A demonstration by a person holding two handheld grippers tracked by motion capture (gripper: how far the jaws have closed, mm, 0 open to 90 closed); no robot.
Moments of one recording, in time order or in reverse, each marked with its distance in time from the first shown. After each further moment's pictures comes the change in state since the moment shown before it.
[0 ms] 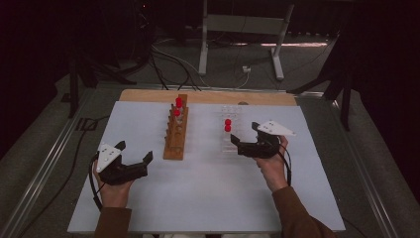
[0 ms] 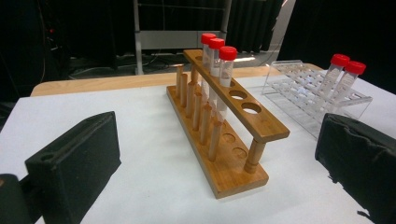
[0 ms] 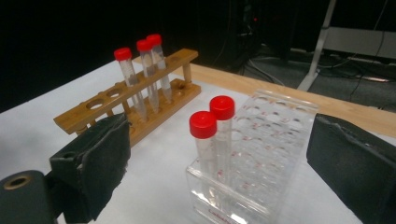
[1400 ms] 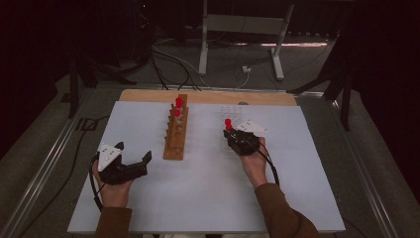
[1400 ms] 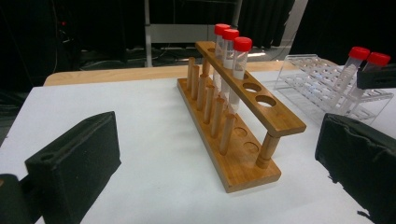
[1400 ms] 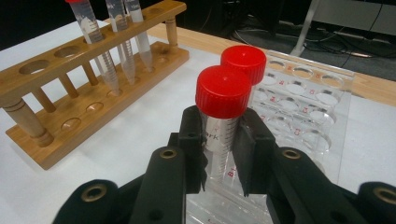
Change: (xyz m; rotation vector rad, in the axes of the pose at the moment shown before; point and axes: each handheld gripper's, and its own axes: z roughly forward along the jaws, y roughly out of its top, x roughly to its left) left arm 0.002 -0.004 0.003 0.021 0.037 -0.010; right arm 0.011 -0.022 0.061 0.119 -0.086 -0.029
